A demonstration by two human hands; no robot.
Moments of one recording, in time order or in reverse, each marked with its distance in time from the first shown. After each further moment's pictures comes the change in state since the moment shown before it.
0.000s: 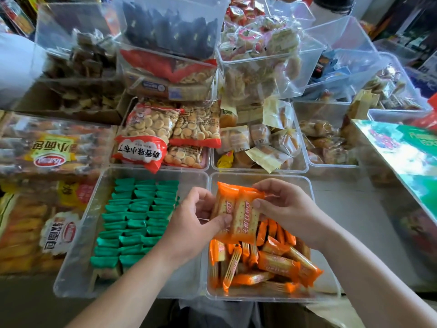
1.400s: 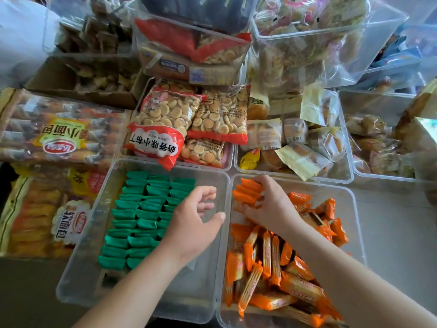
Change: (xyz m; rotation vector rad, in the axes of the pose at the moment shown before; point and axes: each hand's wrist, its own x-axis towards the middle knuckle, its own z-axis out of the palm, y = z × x) left_hand 0.048 -0.043 -0.020 0.175 0.162 -0.108; right_hand 0.126 0.084 0.044 -0.589 0.098 -0.148
